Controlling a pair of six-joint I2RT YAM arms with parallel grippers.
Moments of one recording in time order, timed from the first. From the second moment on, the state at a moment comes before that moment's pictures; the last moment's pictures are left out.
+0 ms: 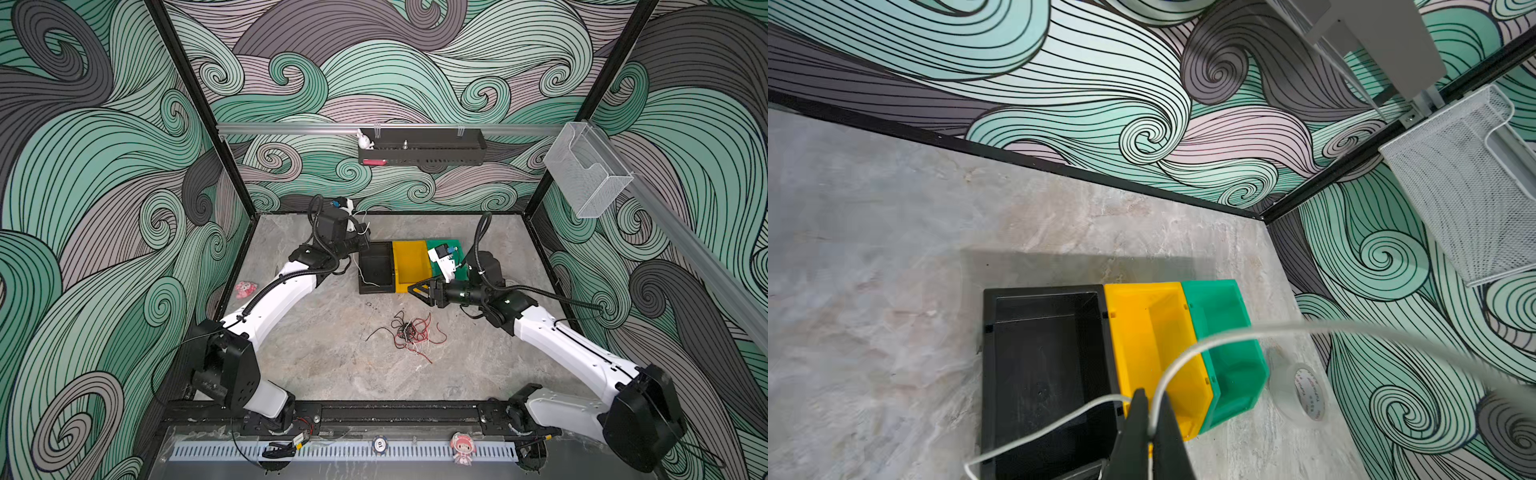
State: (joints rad) left arm -0.44 1.51 1.27 -0.22 0.11 -0.56; right arm 0.53 1.19 0.81 -0.11 -0.61 0.40
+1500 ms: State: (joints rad) left arm -0.48 1.88 1.43 -0.36 0.11 -0.41; right arm 0.46 1.17 0.66 -0.10 -0.67 0.43
